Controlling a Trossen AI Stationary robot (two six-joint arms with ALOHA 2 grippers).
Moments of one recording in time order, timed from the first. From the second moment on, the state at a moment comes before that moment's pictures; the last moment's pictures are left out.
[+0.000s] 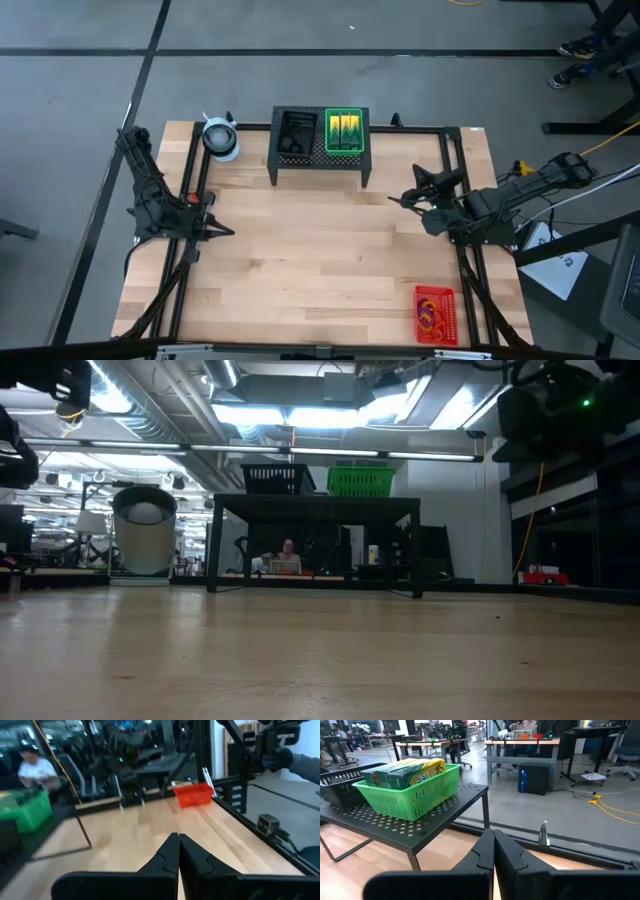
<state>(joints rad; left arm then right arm) -0.98 0.28 0.28 -0.13 -0.85 0.06 0.39 0.85 0.47 -0.50 1.40 0.95</state>
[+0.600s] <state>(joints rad) -0.67 0.30 0.28 -0.12 -0.54 0.04 0.03 0.89 0.35 0.41 0.94 0.10</state>
